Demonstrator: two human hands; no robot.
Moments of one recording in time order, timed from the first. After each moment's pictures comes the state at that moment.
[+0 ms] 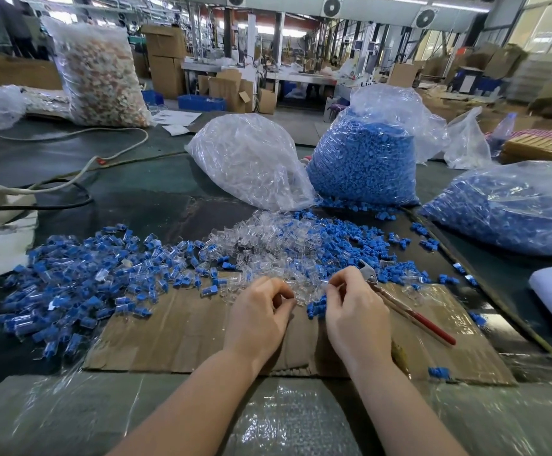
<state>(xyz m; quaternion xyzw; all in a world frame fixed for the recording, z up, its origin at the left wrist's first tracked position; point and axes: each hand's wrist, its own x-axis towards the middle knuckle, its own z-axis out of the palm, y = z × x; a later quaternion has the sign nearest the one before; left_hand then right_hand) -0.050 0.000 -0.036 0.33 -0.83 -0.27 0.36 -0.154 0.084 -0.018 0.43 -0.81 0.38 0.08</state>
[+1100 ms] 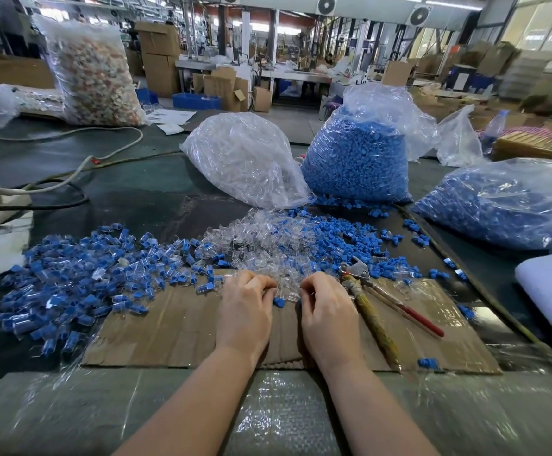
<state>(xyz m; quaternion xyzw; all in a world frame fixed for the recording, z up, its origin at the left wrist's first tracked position) -0.051 -0.003 -0.047 0.40 -0.81 -0.22 0.38 -0.144 0.075 -0.040 0.49 -0.78 0.38 0.09</state>
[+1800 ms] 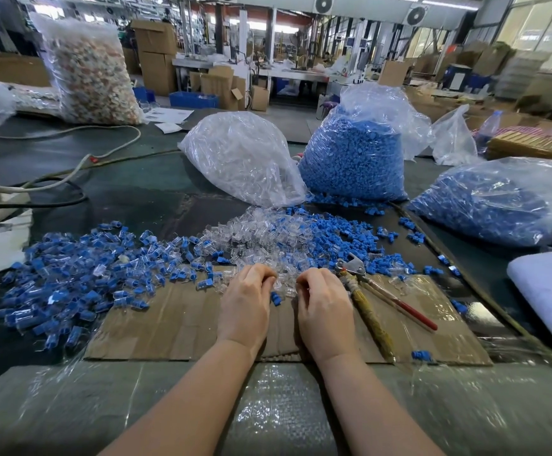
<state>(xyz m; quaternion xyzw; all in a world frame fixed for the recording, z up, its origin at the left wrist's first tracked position) -0.050 0.000 -0.041 0.37 -0.80 -0.24 0.40 -0.141 0.073 -0.038 0.50 -0.76 0.38 0.14</state>
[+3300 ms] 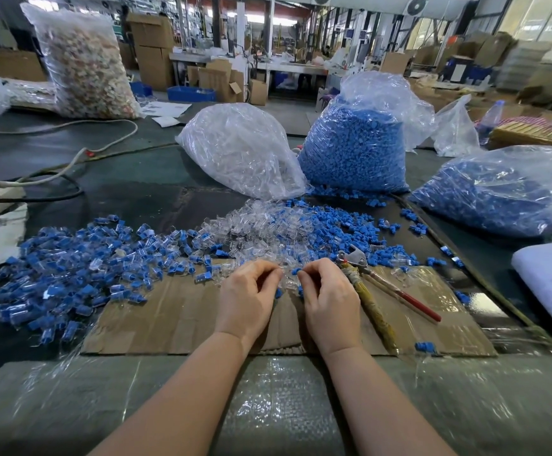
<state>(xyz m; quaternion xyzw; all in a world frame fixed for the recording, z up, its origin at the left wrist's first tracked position) -0.044 -0.003 -0.039 0.35 -0.77 -0.34 0.41 -0.142 0.074 -0.038 0.47 -0.76 0.45 0.08</state>
